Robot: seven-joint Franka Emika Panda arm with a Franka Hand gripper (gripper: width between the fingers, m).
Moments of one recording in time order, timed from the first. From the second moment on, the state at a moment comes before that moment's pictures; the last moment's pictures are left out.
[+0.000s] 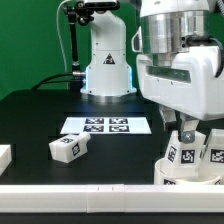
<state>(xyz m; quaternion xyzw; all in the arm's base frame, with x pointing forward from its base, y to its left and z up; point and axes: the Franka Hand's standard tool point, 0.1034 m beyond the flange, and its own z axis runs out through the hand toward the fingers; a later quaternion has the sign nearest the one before) 0.637 0.062 0.086 -0.76 0.64 -0.01 0.06</state>
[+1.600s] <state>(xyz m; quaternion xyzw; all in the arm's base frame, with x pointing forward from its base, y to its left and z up) 0.648 0.087 0.107 -0.98 0.21 -0.02 0.02</state>
